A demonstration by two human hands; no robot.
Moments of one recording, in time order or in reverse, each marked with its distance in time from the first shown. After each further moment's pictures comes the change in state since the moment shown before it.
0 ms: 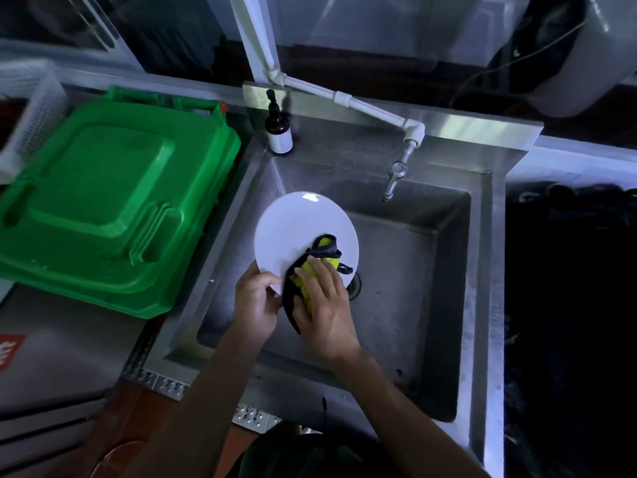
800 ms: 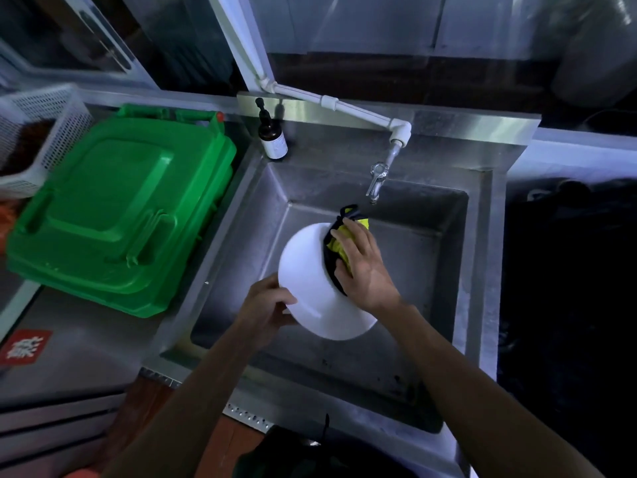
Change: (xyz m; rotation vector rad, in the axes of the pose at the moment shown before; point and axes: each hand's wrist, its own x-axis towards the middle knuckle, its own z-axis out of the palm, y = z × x) left_hand -0.017 -0.021 0.034 0.339 -0.155 -0.123; right_hand 0.054 0.096 -0.081 0.004 -0.131 -0.071
